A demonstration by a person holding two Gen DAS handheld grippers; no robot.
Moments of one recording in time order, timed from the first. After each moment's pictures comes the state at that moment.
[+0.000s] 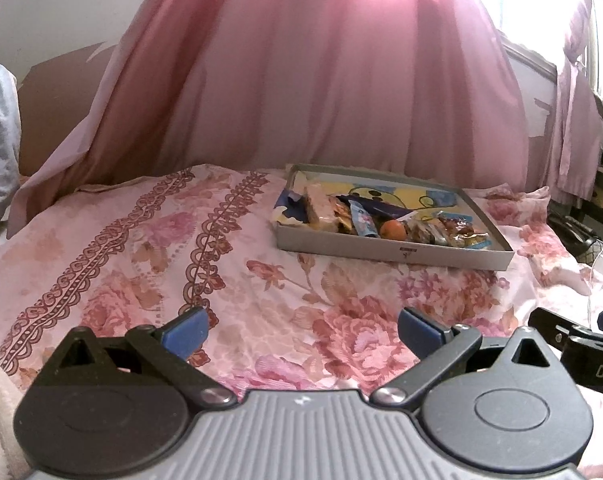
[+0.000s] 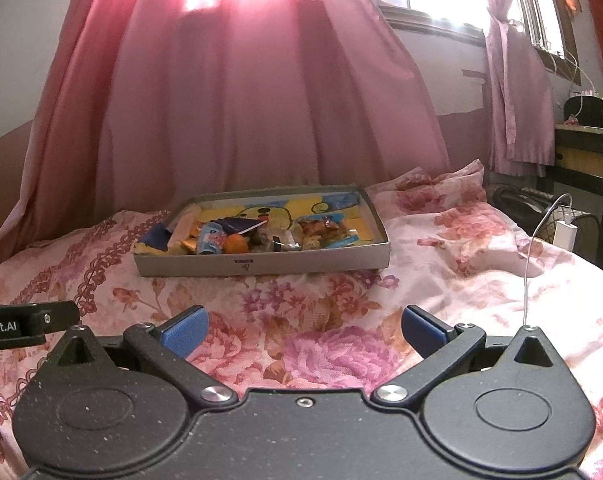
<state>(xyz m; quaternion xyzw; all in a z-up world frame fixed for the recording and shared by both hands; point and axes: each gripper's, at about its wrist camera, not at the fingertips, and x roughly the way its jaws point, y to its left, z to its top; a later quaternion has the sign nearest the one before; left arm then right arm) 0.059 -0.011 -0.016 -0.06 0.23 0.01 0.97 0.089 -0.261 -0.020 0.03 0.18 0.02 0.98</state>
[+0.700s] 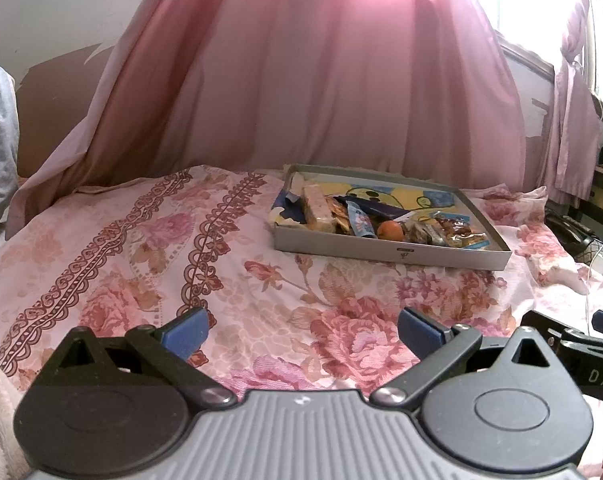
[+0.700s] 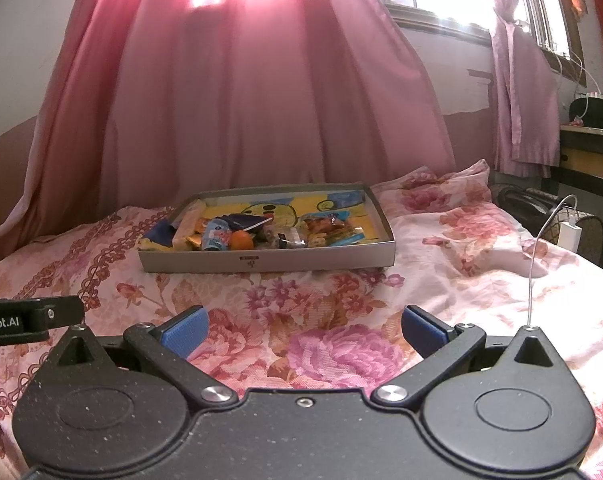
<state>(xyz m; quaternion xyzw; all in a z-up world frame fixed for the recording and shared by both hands) 0.058 -0.012 -0.017 -0.06 0.23 0.01 0.97 0.089 -0.259 -0.020 0.03 0.18 0.02 0.98</state>
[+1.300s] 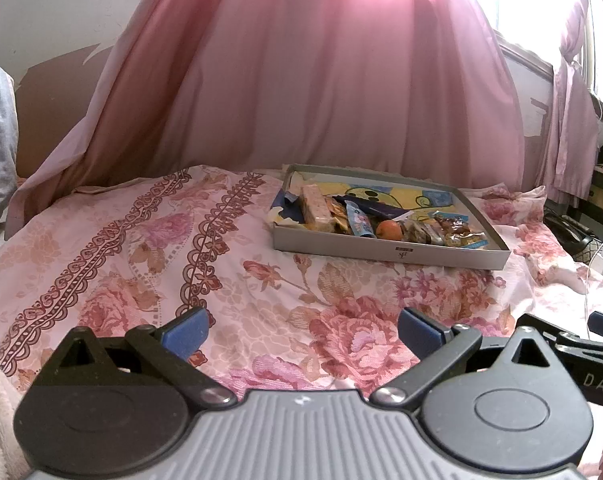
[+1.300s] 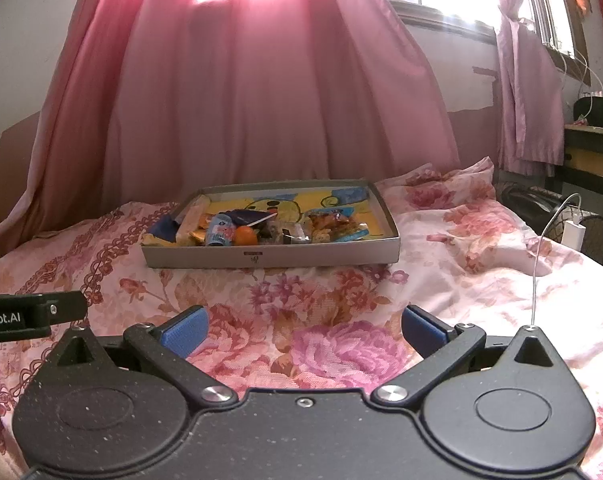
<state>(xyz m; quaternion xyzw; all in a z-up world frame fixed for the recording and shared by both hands) 0.058 -0.013 -0.017 -0.06 0.23 0.01 0.97 0.091 -0.259 -0.022 0.03 0.18 0.03 0.98</state>
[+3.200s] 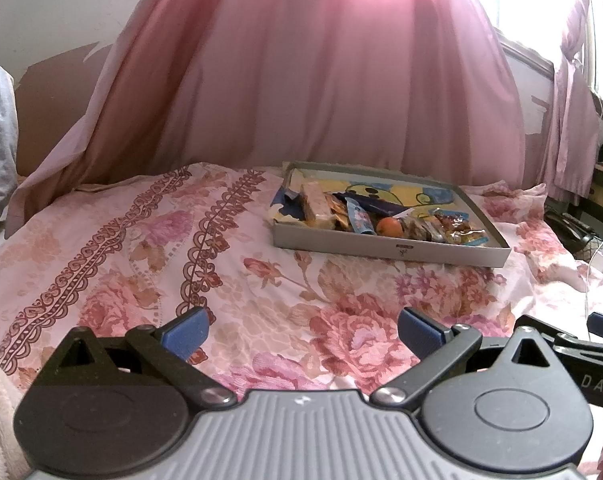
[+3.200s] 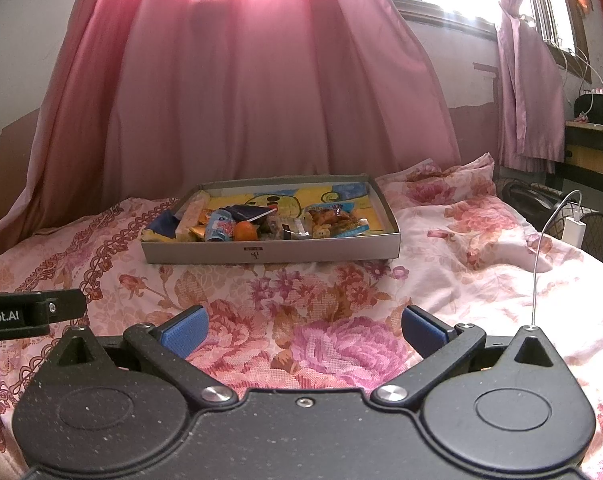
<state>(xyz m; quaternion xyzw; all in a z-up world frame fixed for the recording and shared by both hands) 0.058 -0.012 -0.017 -0.06 0.23 0.01 0.97 0.092 -0.259 -0.023 0.02 0.19 0.03 0.98</state>
